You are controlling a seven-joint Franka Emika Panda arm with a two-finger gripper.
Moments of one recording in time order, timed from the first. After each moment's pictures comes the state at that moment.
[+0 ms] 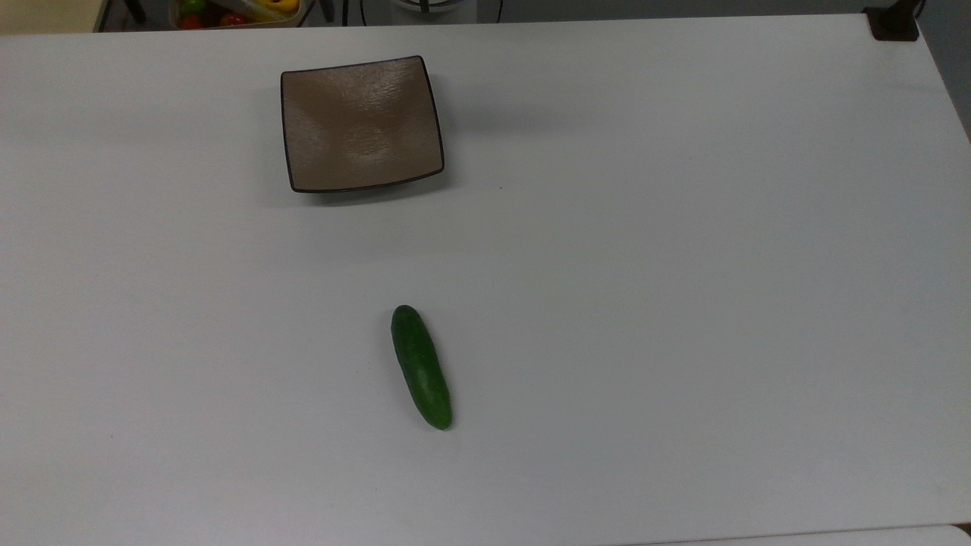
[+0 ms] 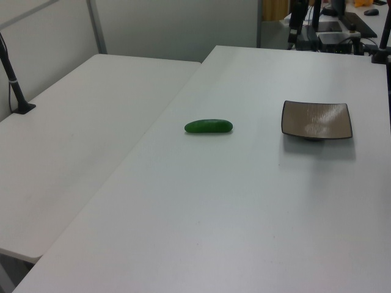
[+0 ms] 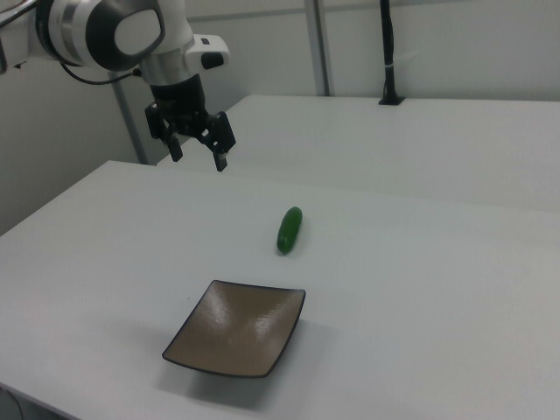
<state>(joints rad) 0.06 -0.05 -0.04 -1.65 0.09 1.71 -0.11</state>
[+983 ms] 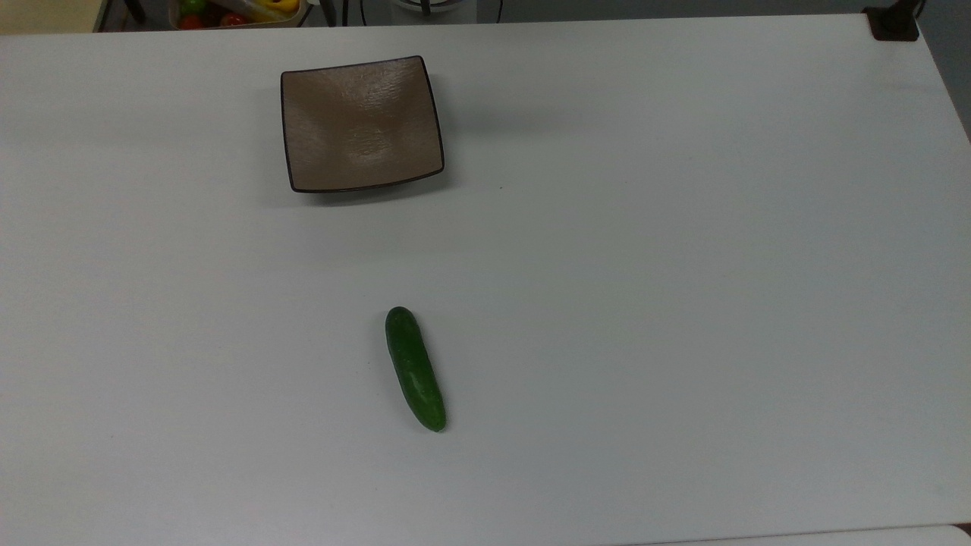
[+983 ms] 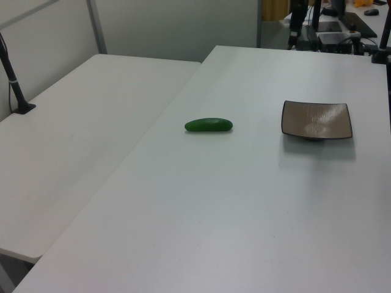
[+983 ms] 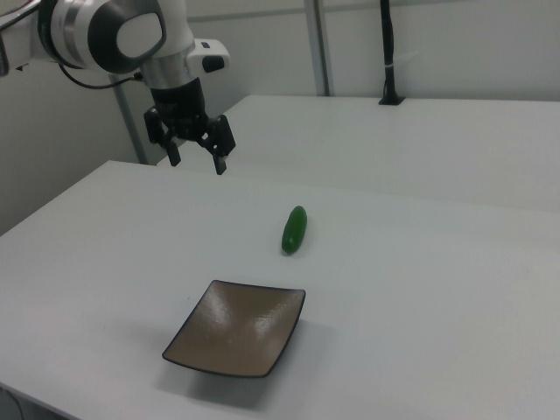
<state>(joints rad) 0.06 -0.05 -0.04 -1.66 0.09 1.70 -0.15</state>
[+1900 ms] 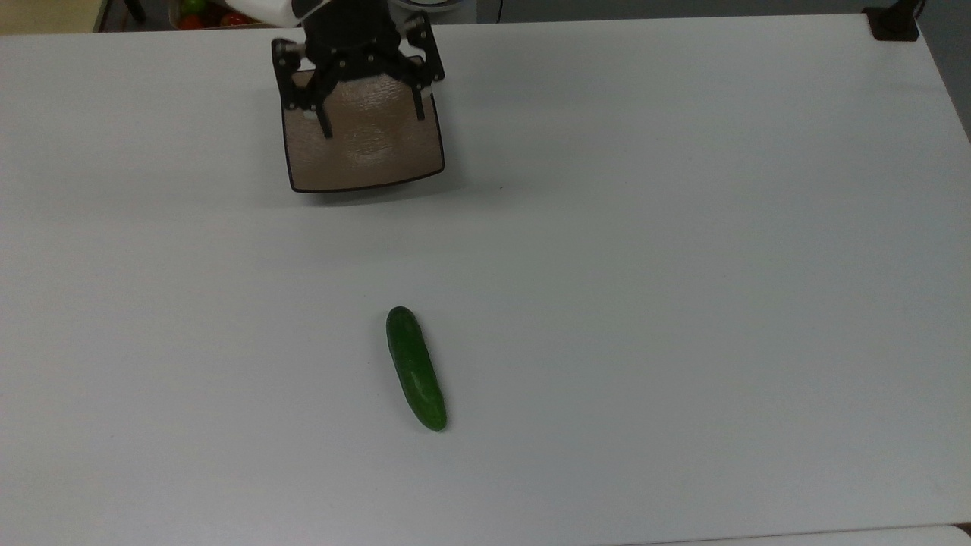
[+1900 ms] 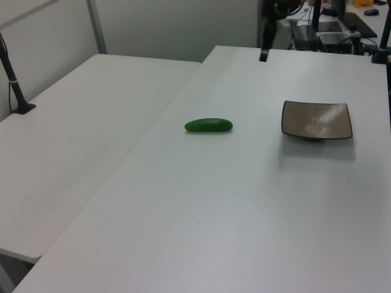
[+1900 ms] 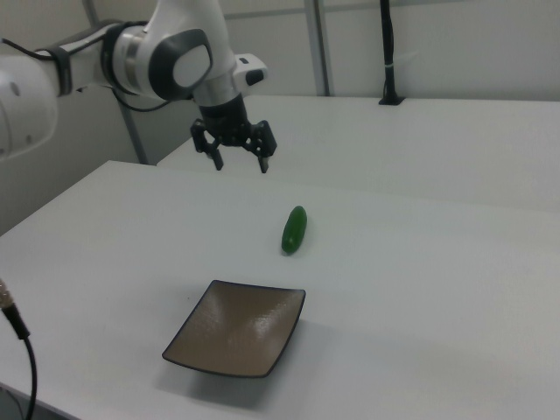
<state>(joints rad) 0.06 0.18 -0.04 -1.55 0.09 1.92 -0.29</state>
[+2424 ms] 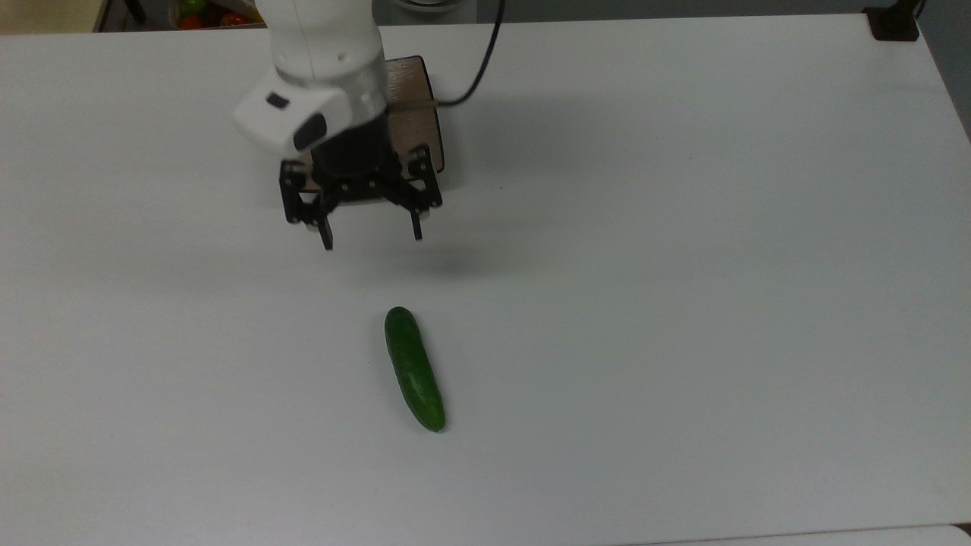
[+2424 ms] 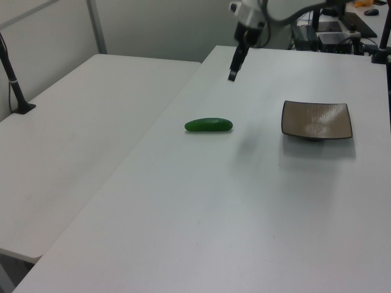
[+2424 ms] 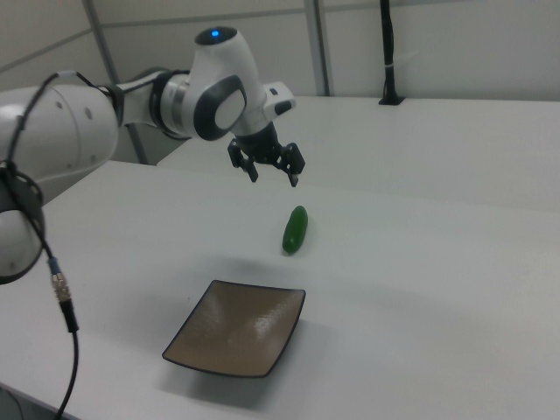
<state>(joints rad) 0.07 0.39 -0.04 -1.48 0.09 2.16 -0.19</state>
